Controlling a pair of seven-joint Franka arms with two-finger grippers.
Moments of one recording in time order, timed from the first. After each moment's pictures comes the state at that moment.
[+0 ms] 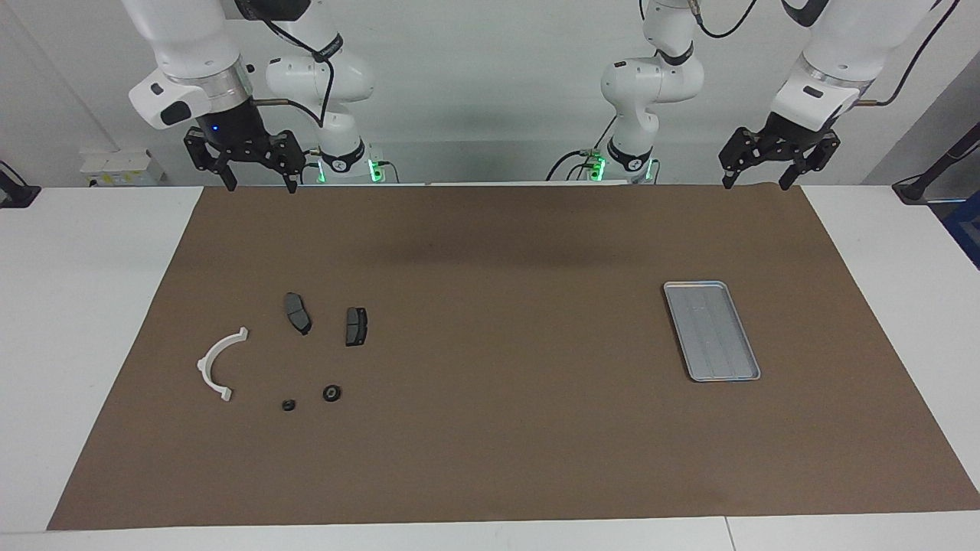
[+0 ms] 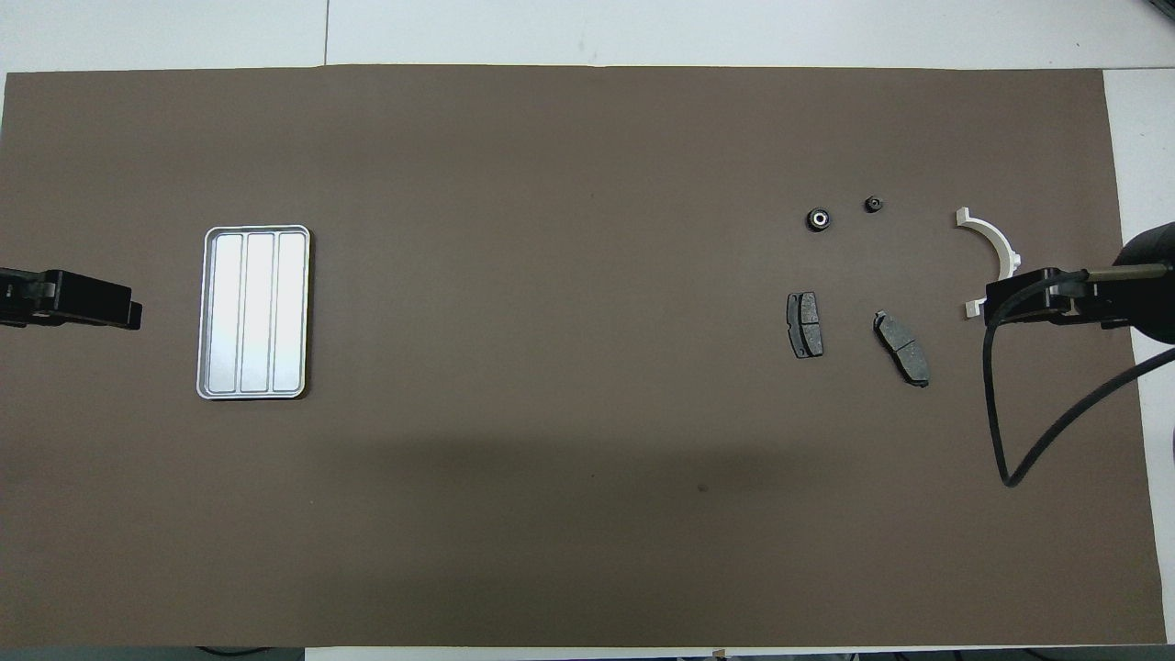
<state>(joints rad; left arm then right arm) 0.01 -0.07 -0.09 -1.58 -0.02 1.50 0.02 0.00 -0.10 0.07 -1.64 -0.02 1.53 0.13</state>
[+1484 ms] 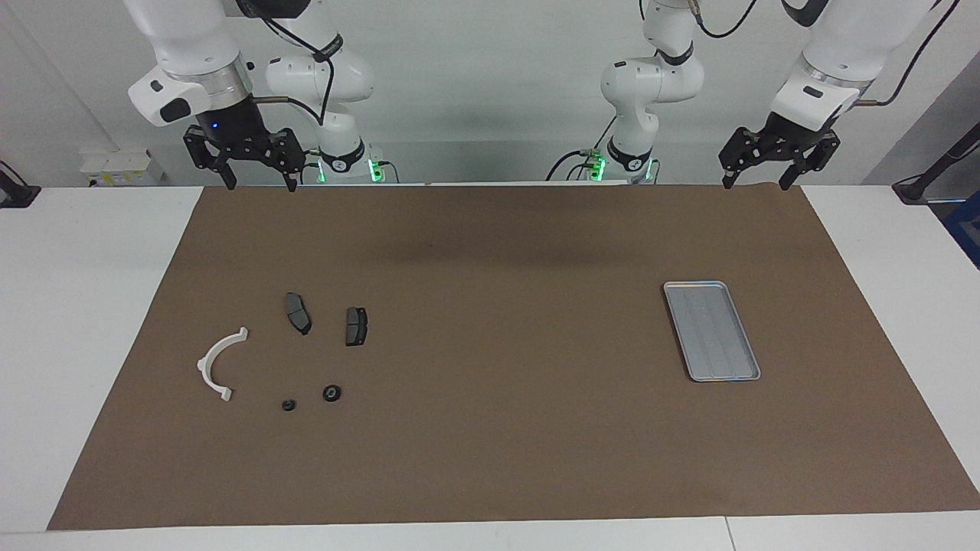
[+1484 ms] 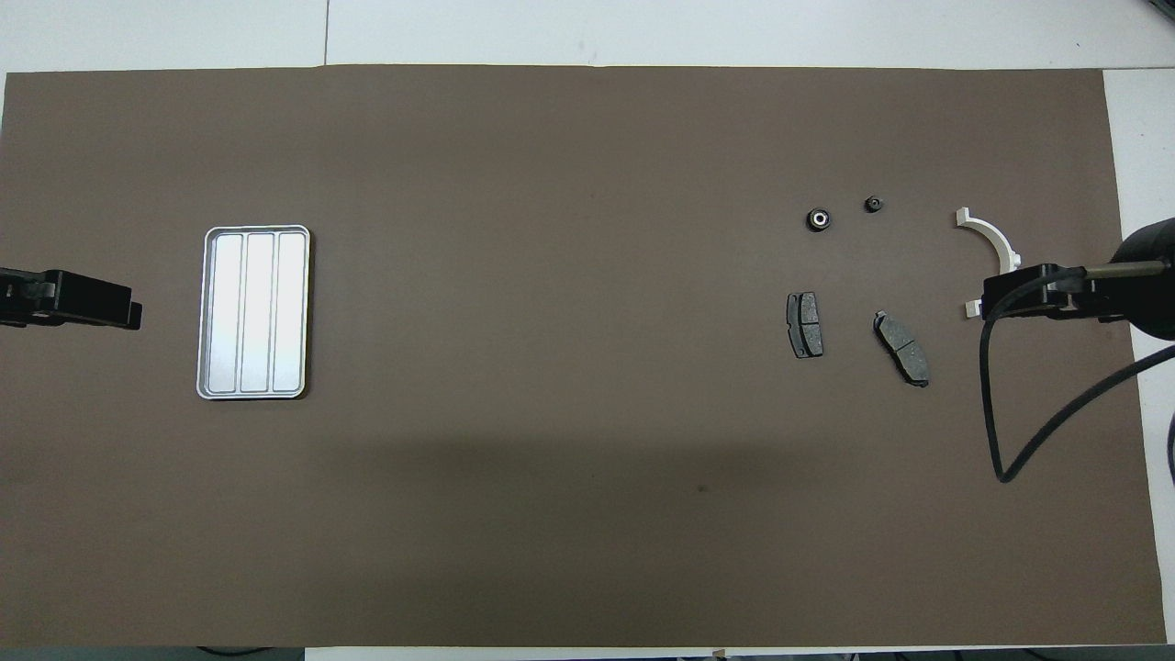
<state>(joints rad) 0.01 -0.07 -0.09 -1.58 -0.02 1.50 0.02 0.00 -0.09 0.07 -1.66 -0.02 1.59 0.13</state>
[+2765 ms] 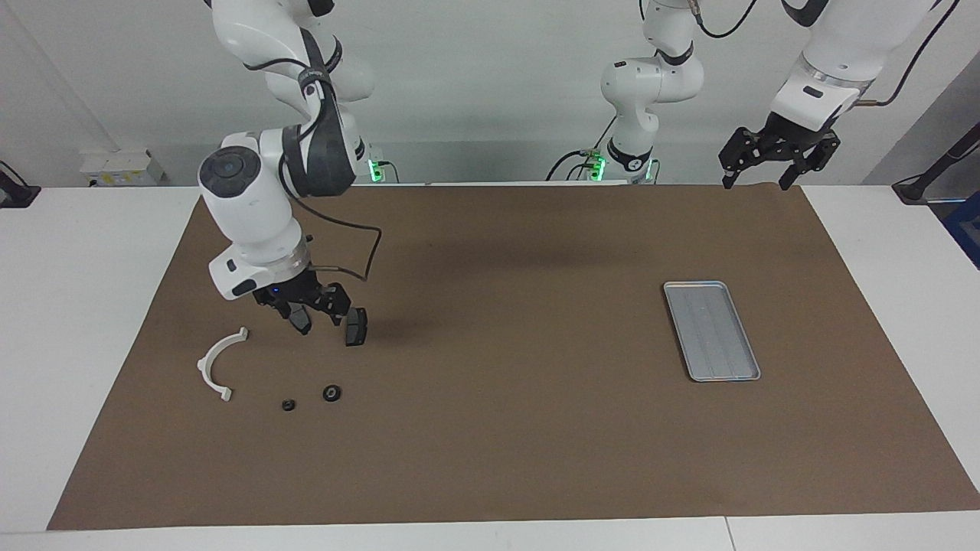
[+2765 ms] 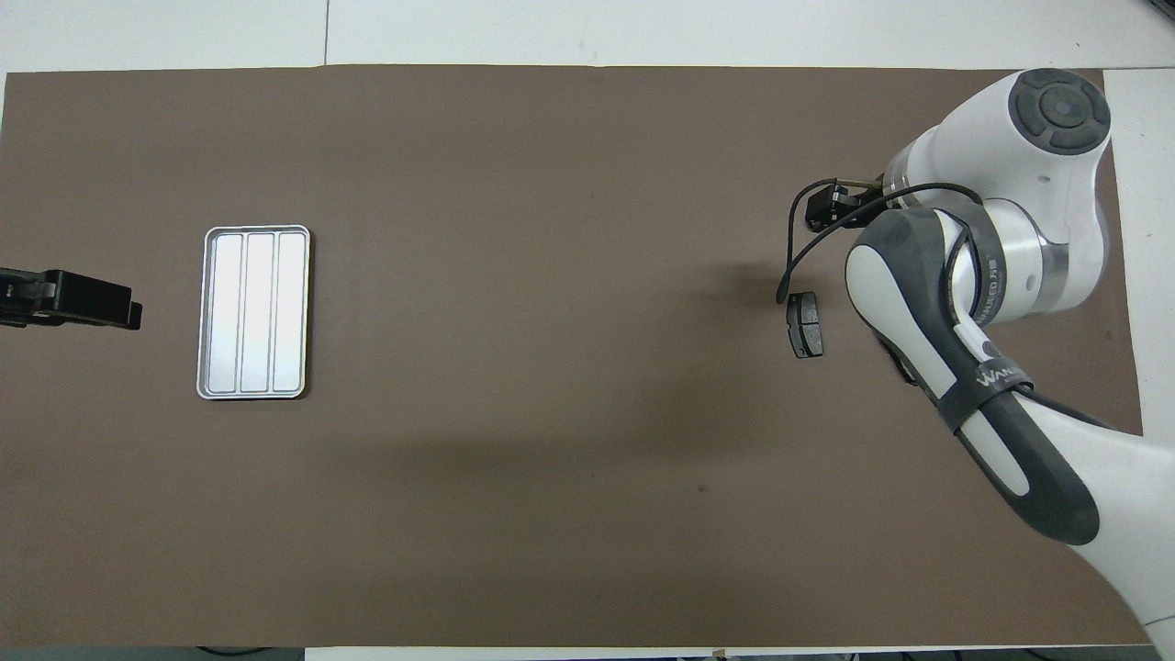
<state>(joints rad) 0.01 -0.07 -0.09 -1.58 -0.02 1.50 0.02 0.05 0.37 0.07 -1.69 -0.04 2.10 0.36</state>
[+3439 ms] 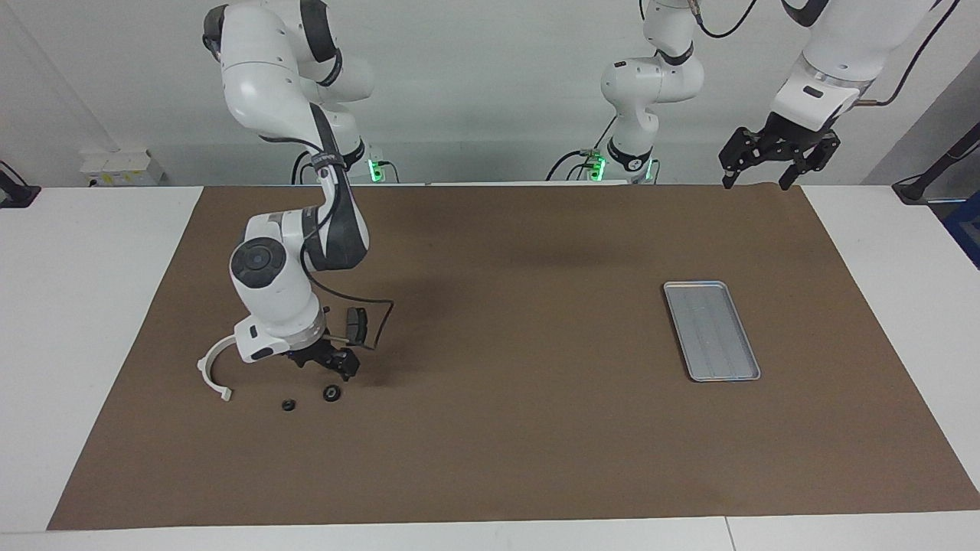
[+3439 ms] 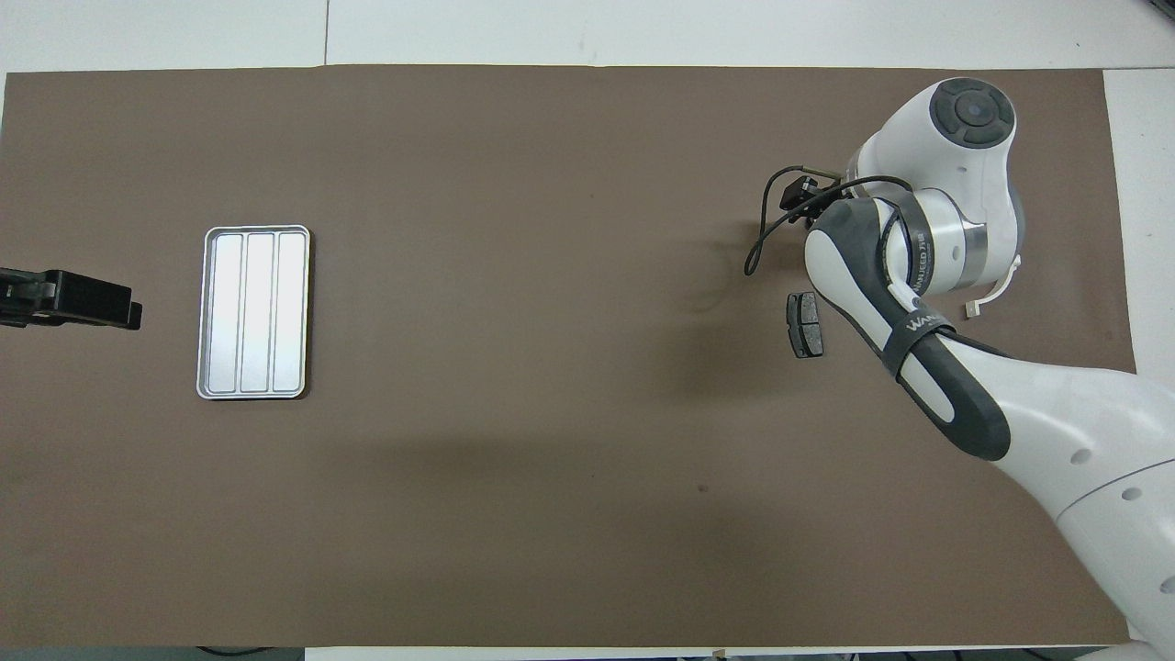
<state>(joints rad) 0.01 -0.07 -0.09 -1.58 -0.02 1.50 0.02 0.05 0.58 0.07 -1.58 -0.07 2.16 0.52</state>
